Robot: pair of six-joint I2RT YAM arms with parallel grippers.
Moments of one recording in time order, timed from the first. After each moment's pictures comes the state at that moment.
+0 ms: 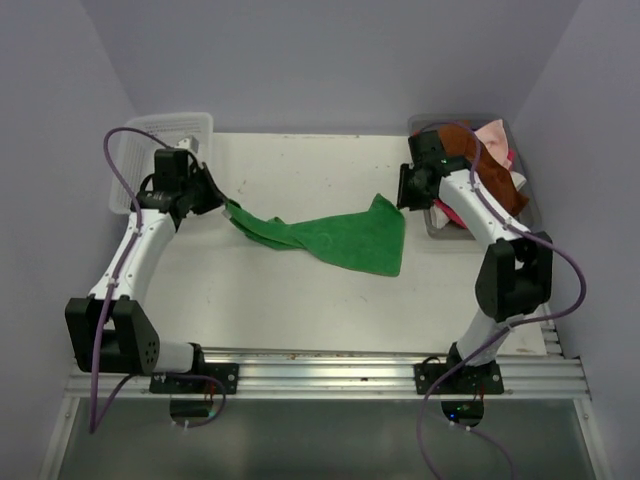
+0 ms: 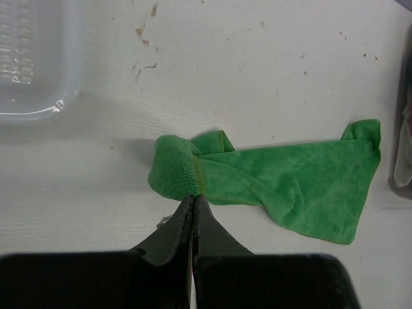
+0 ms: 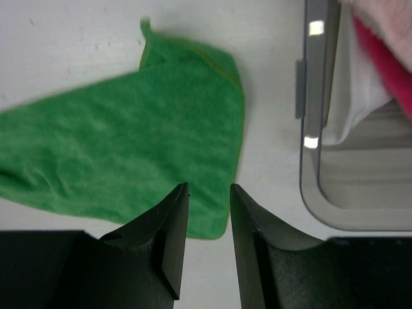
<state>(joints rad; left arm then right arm) -0.03 1.38 1.18 -0.52 0.18 -0.45 0.25 1.74 1.53 -0.80 0.10 0.33</state>
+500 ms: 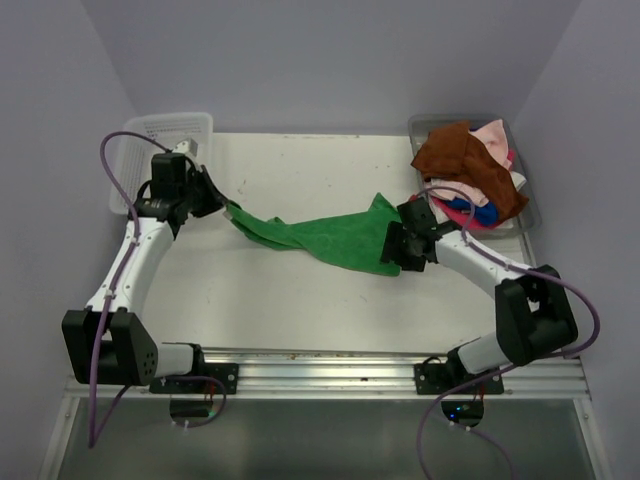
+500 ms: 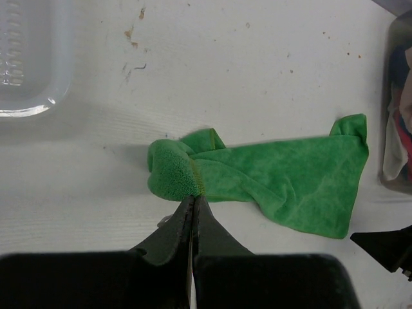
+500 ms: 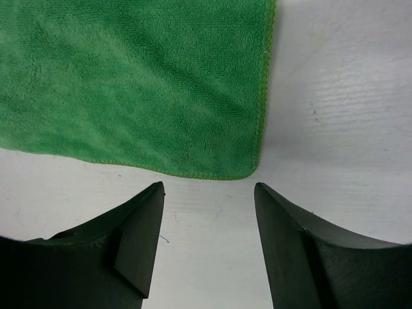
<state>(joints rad) -0.03 1.32 1.13 -0.49 0.21 -0.45 0.37 1.46 0.90 -0.53 0.04 0.60</state>
